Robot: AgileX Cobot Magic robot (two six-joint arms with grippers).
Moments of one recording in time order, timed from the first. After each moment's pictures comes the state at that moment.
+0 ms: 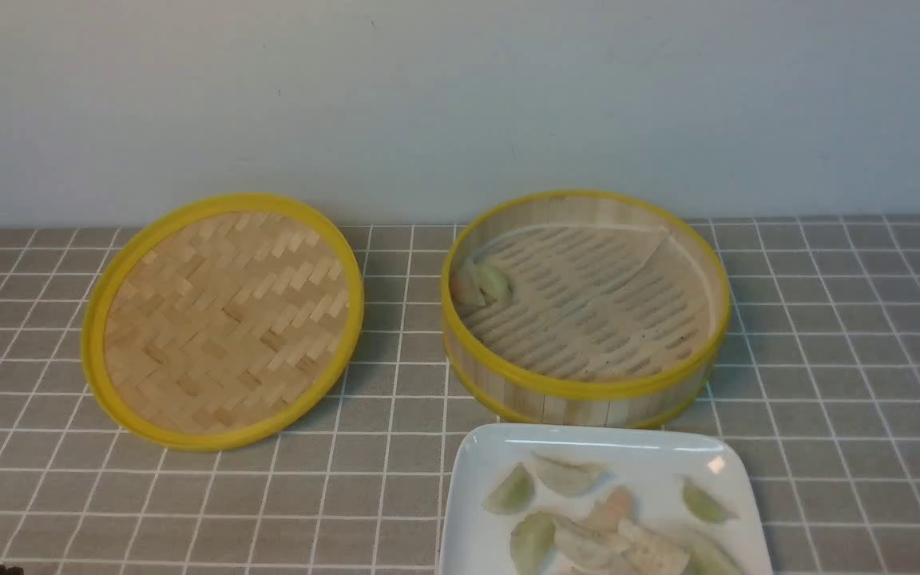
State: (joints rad) right arm -0.03 -0.01 0.02 -0.05 0.39 0.05; left arm -0.06 -0.01 0.03 -0.05 0.37 0.17
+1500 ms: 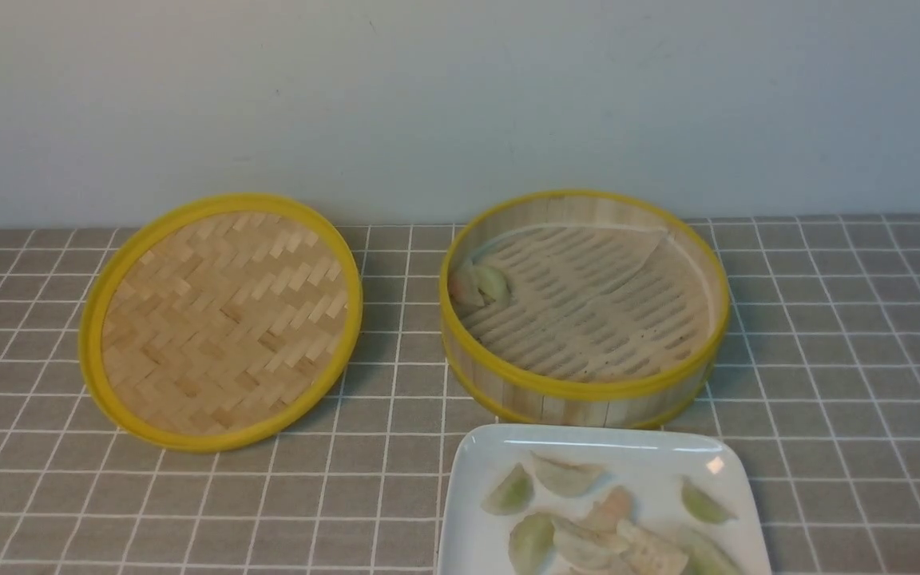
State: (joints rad) right arm -0.03 -0.01 0.02 -0.05 0.39 0.05; left arm -0.06 0.04 -0.12 -0.34 -0.23 -0.18
